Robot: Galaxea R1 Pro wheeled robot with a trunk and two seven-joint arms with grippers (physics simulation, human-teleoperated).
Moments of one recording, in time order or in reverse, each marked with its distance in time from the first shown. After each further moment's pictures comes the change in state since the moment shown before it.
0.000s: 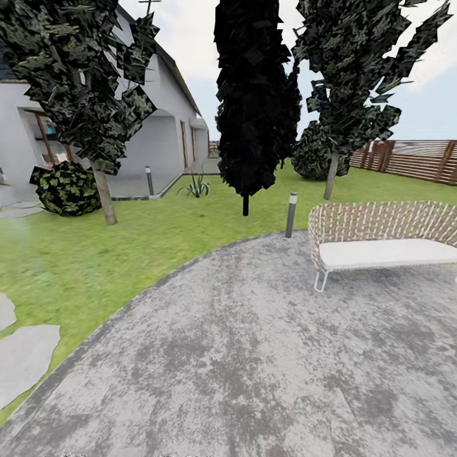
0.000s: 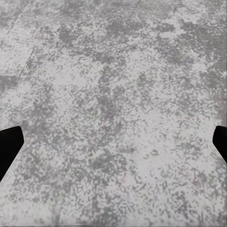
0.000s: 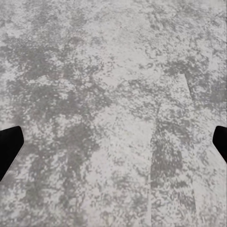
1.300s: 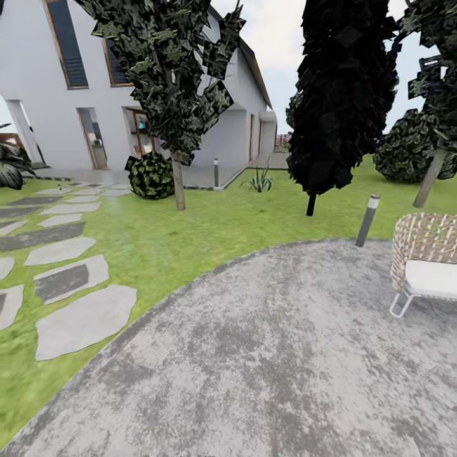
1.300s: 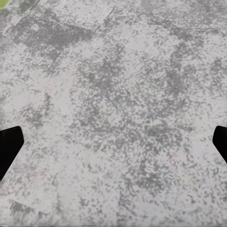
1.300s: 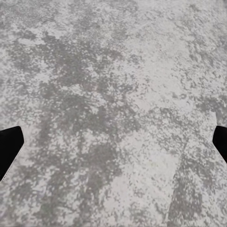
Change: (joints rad) left arm 0.000 0.001 0.001 -0.001 0.000 0.001 0.000; right arm 0.000 0.005 0.015 -0.001 0.000 0.003 -0.165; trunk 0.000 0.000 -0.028
